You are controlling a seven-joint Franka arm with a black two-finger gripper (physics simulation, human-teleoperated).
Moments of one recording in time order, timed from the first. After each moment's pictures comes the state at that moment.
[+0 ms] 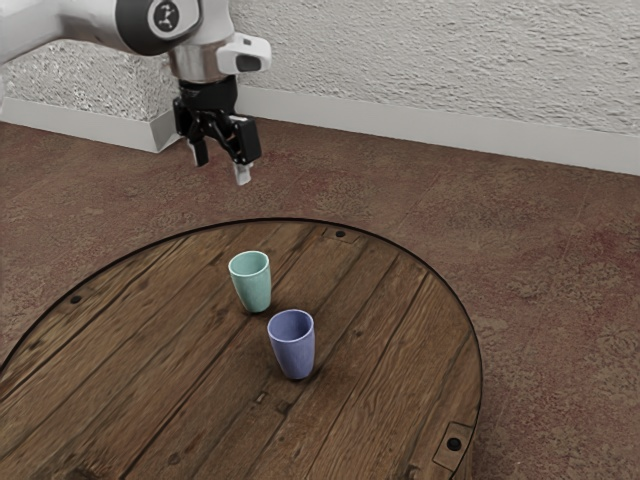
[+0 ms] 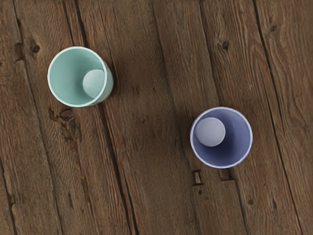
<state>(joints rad) -0.26 0.08 0.14 -1.48 0.04 1.54 0.07</state>
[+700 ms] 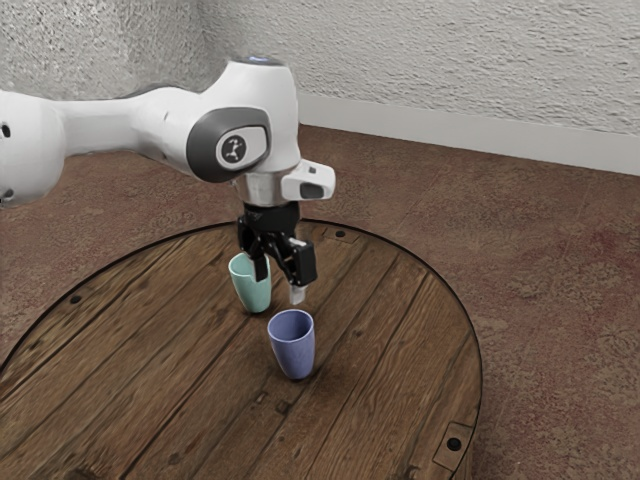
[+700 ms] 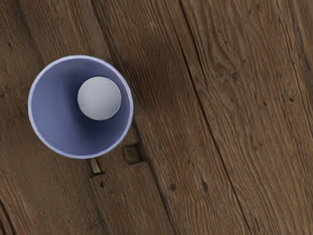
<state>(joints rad) -0.32 0.08 0.04 -1.86 -0.05 1.80 0.05</state>
